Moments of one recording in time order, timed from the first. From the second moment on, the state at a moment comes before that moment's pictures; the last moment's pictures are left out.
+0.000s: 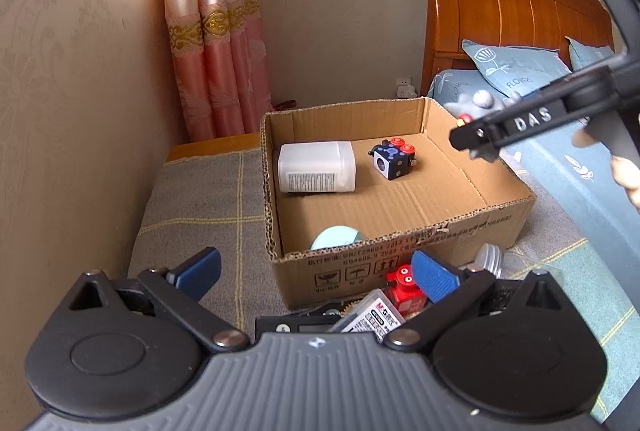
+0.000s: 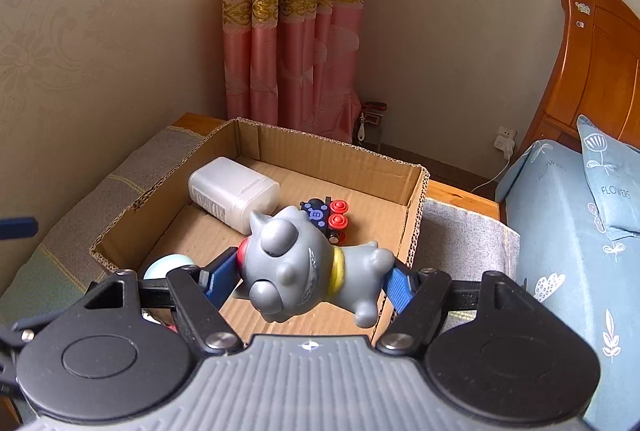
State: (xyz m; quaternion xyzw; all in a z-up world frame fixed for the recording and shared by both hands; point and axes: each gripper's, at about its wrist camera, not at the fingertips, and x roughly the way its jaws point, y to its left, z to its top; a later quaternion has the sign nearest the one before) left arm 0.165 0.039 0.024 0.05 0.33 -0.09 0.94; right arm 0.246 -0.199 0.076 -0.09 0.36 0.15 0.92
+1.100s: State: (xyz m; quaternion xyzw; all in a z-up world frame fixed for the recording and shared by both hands) left arm 0.141 0.072 -0.003 0.04 0.37 -0.09 0.92; right arm 0.196 -0.203 0.047 -0.06 0.38 0.04 0.92
